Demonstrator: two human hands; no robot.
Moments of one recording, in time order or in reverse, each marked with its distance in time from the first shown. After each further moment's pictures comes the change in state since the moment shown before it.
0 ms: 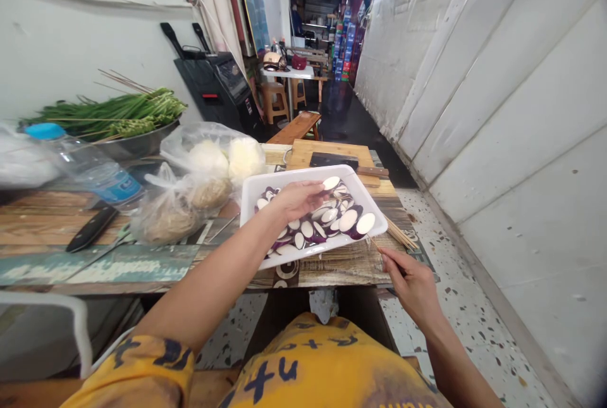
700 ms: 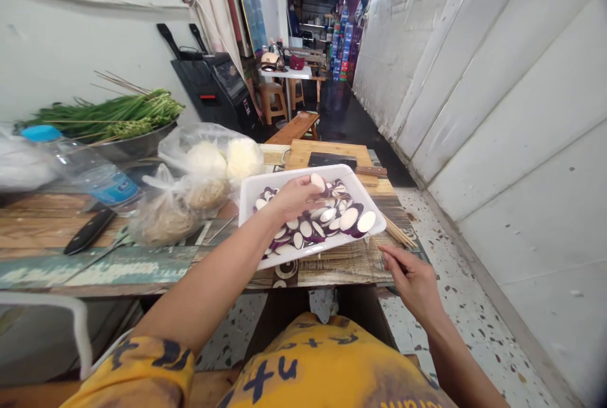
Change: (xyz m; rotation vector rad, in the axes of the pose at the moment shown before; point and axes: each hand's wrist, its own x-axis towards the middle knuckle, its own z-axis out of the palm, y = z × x) left_hand -0.006 0.000 0.002 0.192 -0.073 0.132; right_hand 0.000 0.001 -0.004 -0.012 0.003 0.010
